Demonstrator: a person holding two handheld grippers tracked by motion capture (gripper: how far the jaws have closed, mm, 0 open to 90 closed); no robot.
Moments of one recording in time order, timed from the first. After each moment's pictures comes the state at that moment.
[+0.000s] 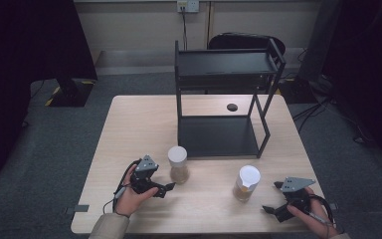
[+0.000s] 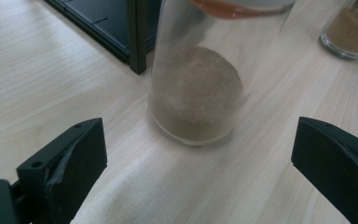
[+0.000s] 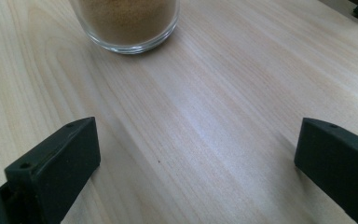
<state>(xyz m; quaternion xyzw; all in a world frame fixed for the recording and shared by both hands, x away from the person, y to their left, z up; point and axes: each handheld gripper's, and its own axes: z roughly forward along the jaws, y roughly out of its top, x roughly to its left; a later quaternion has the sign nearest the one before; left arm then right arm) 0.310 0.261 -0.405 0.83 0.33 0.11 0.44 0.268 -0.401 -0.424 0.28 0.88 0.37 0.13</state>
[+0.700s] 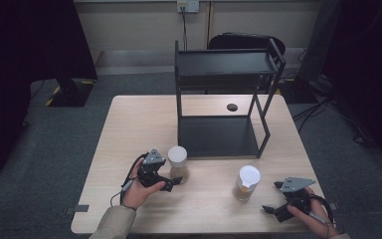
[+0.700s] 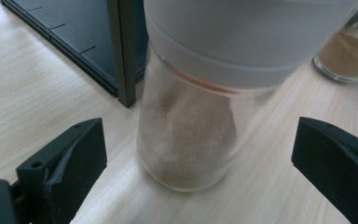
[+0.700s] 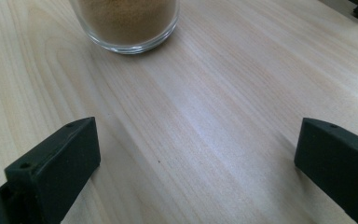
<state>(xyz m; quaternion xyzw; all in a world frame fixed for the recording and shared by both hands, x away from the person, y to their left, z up) 0.328 0.245 -0.400 0.82 0.33 0.10 0.45 0.268 -0.401 -0.424 0.28 0.88 0.37 0.13</state>
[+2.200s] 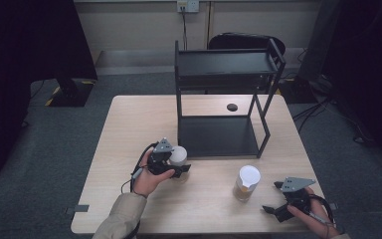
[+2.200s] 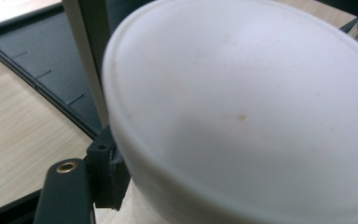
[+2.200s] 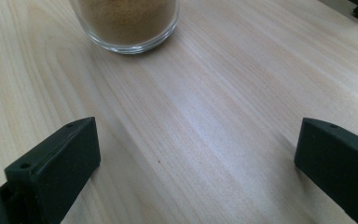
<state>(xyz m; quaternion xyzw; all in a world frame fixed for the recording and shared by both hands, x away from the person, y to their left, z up) 0.353 0.222 -0.383 0.83 0.29 0.11 0.45 0.268 -0.401 -0.424 0.28 0.88 0.37 0.13</state>
